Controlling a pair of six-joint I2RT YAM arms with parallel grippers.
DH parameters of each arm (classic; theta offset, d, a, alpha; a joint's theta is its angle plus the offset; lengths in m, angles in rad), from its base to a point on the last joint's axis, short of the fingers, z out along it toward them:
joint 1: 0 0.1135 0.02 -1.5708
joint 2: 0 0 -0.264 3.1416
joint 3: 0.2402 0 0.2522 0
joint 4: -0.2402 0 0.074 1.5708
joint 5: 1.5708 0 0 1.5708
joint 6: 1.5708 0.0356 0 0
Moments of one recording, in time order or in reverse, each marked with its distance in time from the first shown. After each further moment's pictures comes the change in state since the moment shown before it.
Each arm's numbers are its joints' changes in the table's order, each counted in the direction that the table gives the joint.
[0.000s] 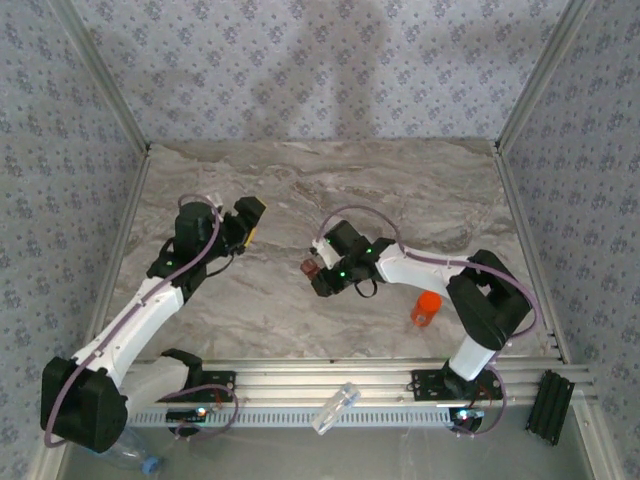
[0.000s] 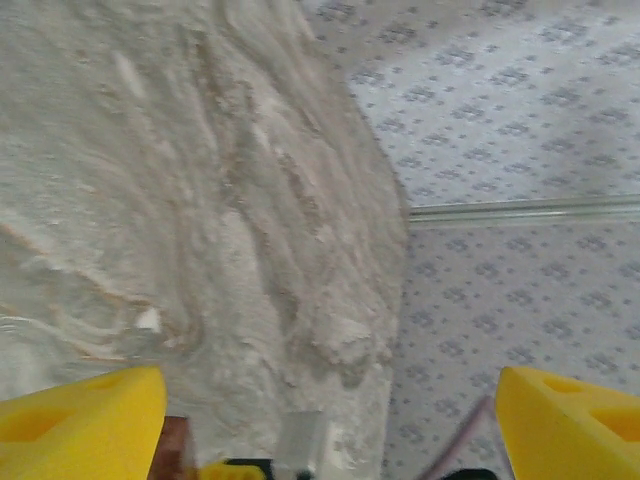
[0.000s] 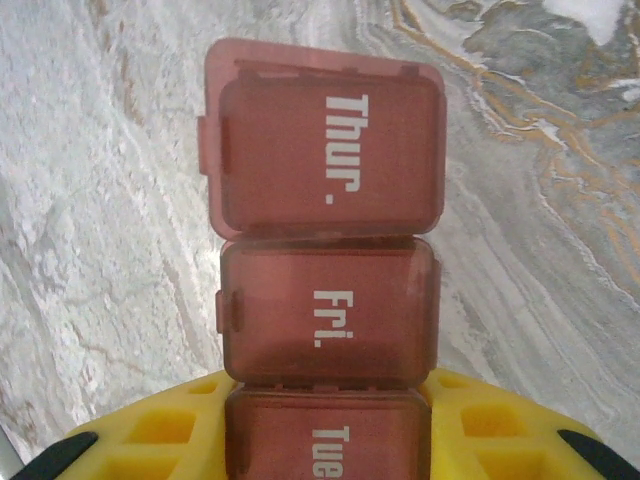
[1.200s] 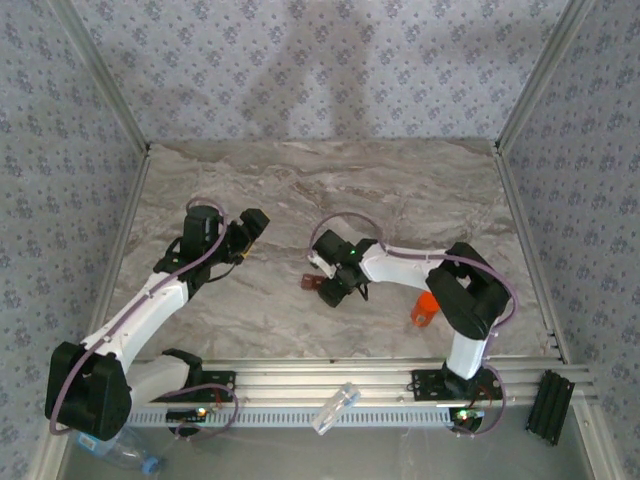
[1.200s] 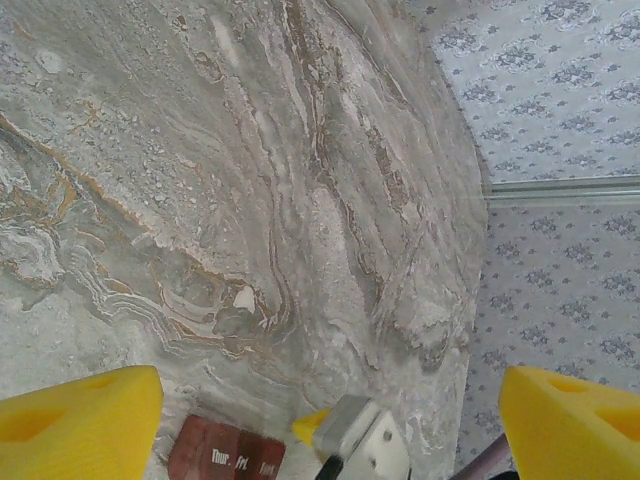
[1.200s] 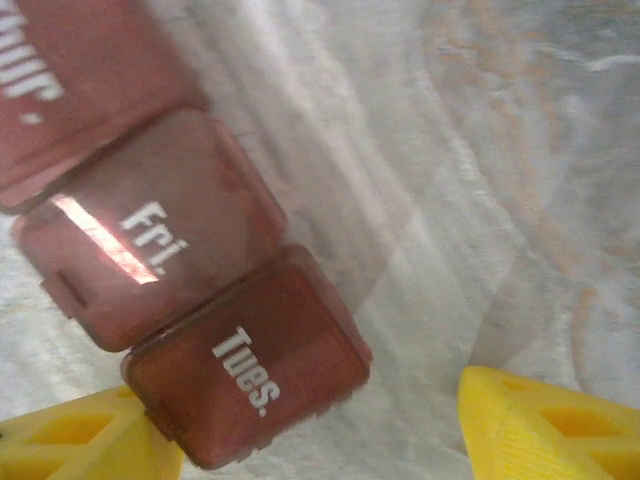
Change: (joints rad) left arm 0.004 0.065 -0.018 -0.051 0.005 0.091; right arm 0.037 0.114 0.069 -0.177 0.340 -0.132
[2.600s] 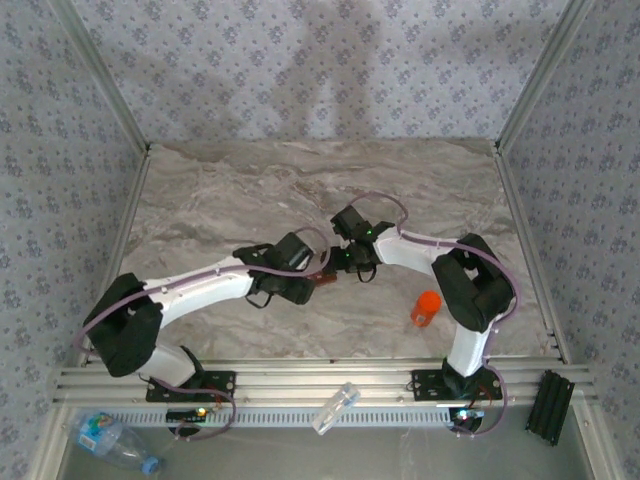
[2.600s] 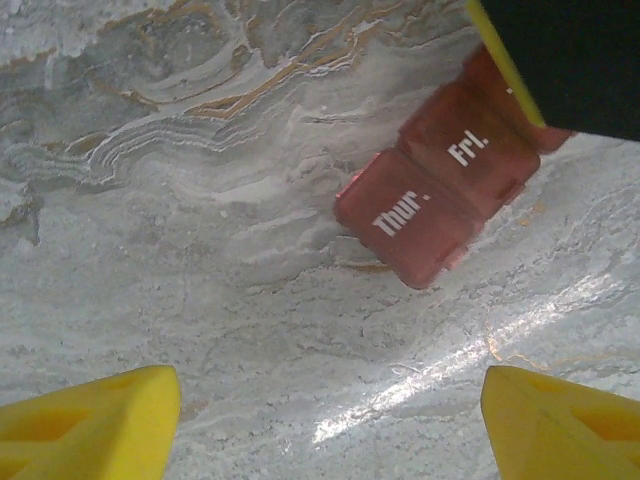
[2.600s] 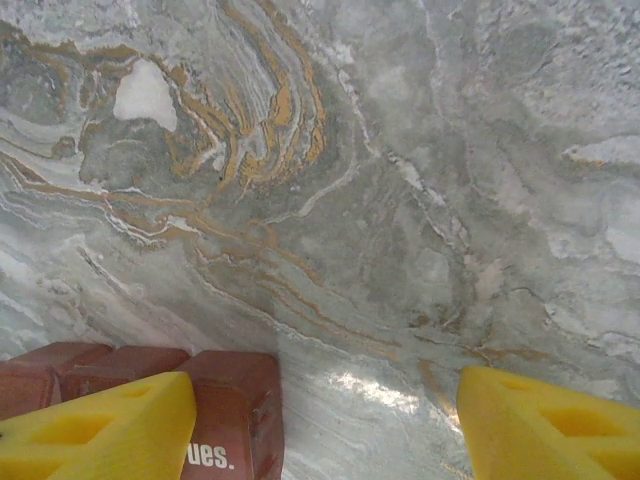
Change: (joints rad) left arm -0.540 0.382 0.230 -0.464 -0.432 0.806; right arm -0.159 0.014 0.033 0.111 -0.156 0.479
